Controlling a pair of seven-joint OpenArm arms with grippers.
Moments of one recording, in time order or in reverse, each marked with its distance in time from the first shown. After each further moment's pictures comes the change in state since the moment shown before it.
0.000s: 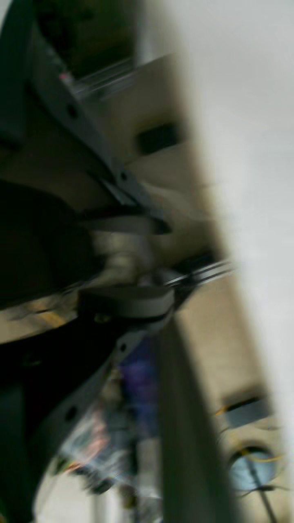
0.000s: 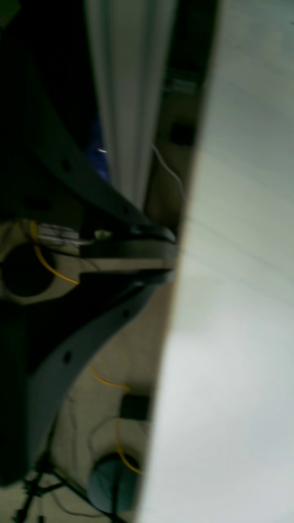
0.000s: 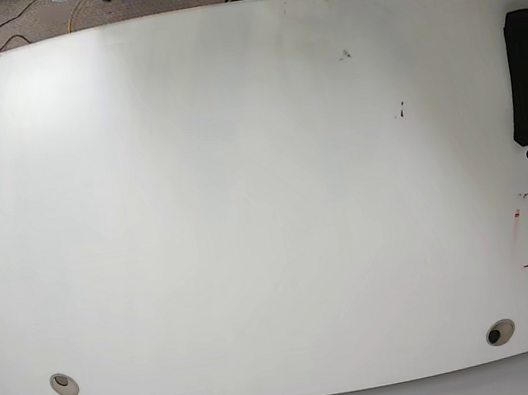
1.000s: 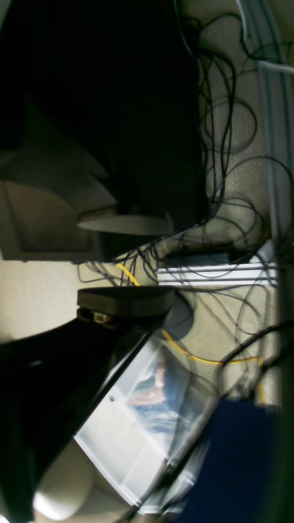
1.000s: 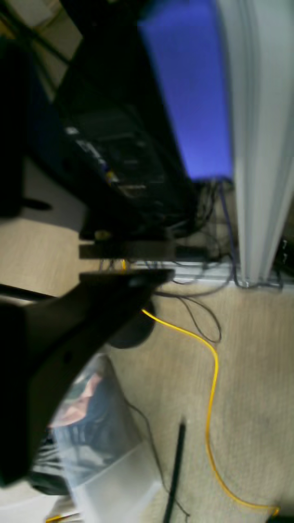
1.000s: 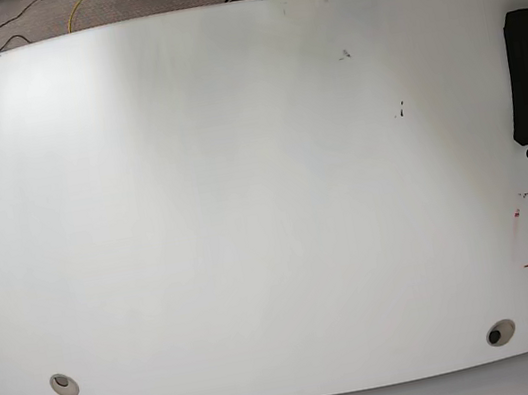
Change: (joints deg) left arm -38.8 -0.9 5.4 -68.6 -0.6 0.7 -1.0; right arm 31.2 10.2 -13.5 -59.7 -0.5 -1.5 0.8
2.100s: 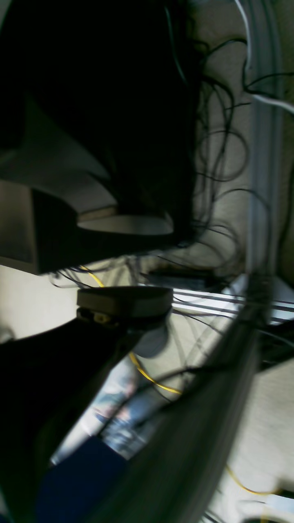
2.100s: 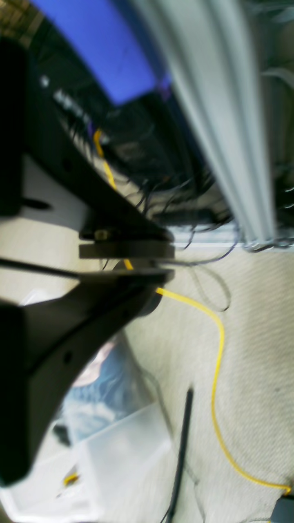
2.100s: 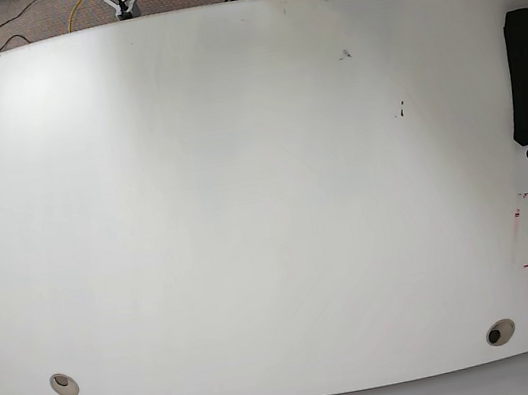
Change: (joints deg) left arm -22.9 0.2 0.0 -28.5 4.5 10.1 -0.2; right arm 23.0 -2.4 0.0 -28.9 -13.5 -10.8 0.2
